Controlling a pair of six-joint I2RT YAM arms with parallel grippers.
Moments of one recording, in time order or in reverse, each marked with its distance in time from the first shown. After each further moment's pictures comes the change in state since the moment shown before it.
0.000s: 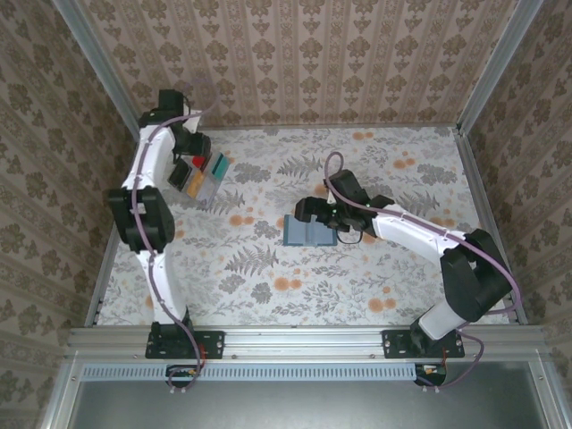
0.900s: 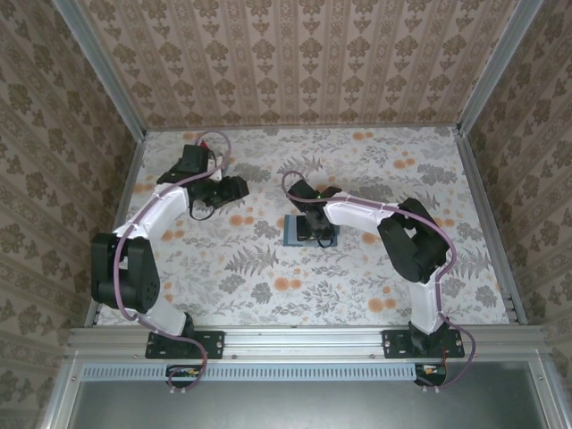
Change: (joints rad) left arm -0.209 -0.494 -0.869 0.406 0.335 -0.568; right arm 0.102 0.415 0.312 -0.377 0.238 -0.053
